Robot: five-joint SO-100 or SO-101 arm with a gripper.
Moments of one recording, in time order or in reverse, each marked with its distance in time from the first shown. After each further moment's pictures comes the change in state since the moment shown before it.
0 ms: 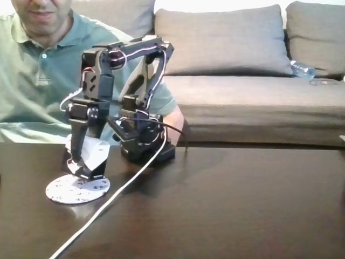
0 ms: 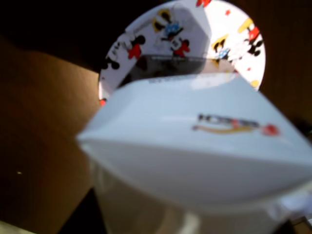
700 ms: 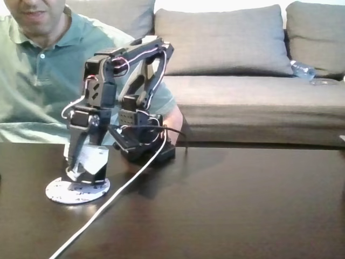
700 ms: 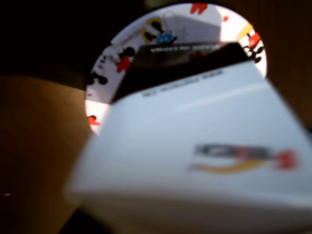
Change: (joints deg) arm -0.1 0.7 5.5 -6.2 1.5
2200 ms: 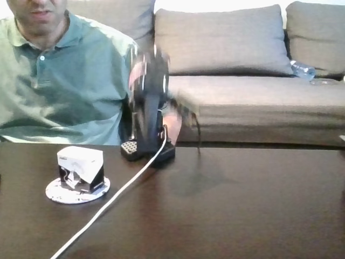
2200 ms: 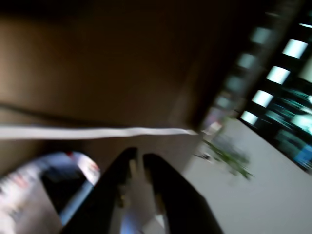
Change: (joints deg) arm -46.1 56.4 22.1 5.6 2.4
